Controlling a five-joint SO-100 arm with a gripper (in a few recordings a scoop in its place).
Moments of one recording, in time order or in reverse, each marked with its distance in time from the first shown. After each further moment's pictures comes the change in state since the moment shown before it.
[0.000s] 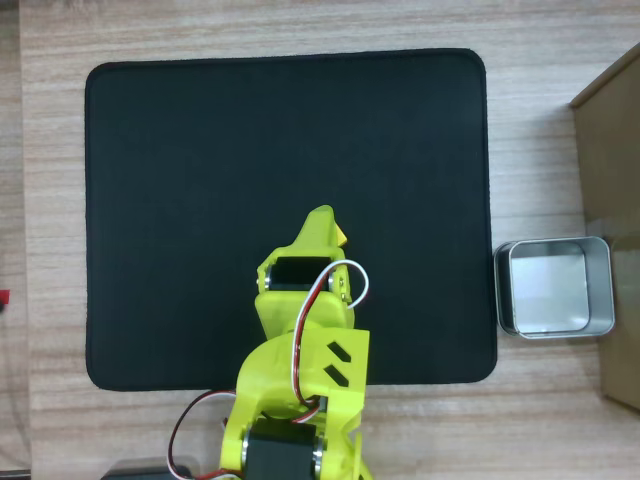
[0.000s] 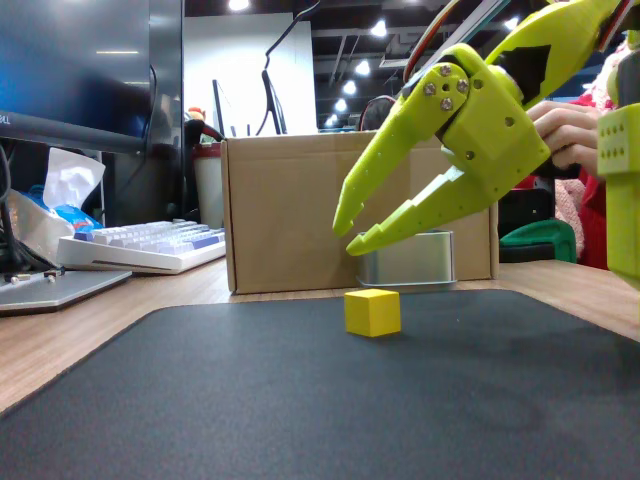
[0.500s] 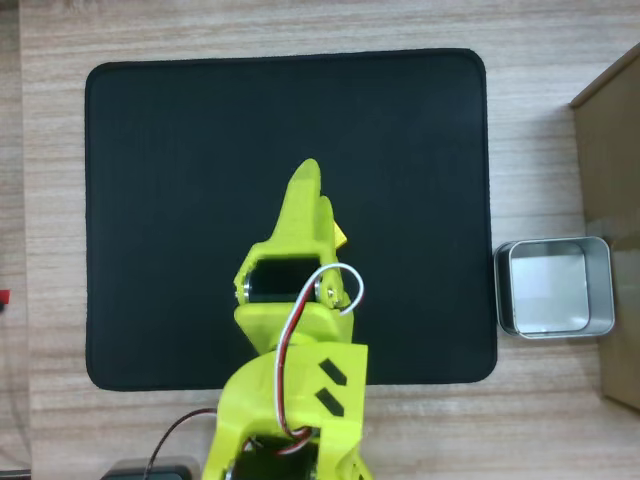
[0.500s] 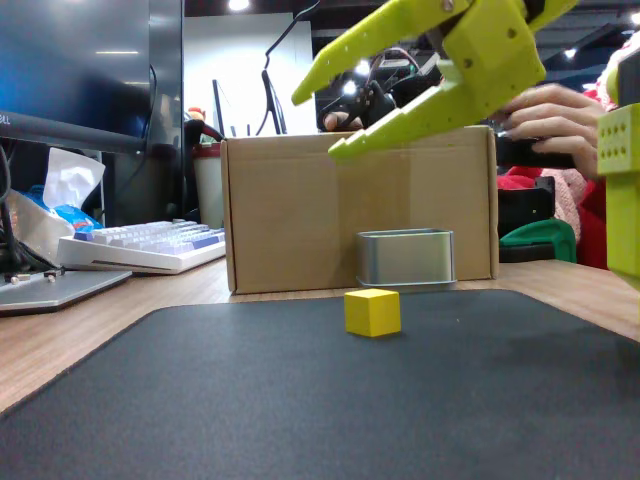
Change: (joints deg) arm -0.8 -2.9 -15.3 4.9 -4.2
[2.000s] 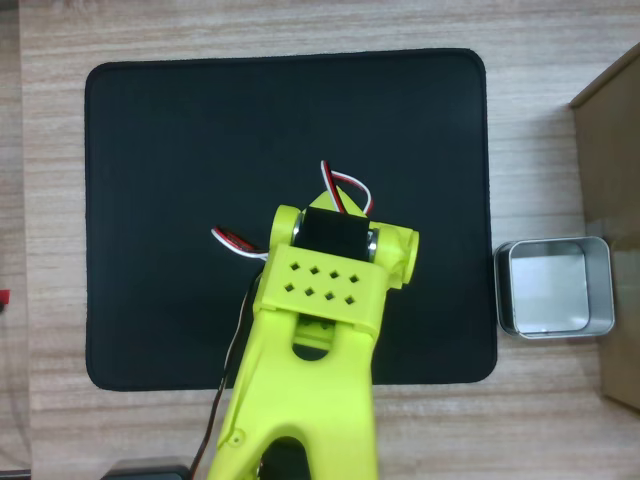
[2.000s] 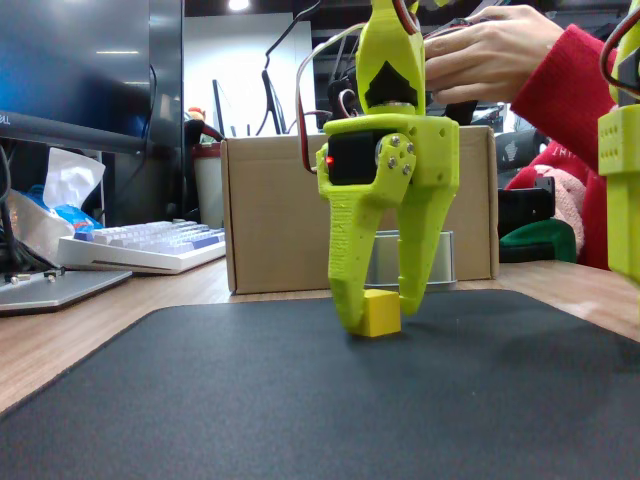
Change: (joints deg) arm 5.6 -78.7 -29.9 8.7 -39.2
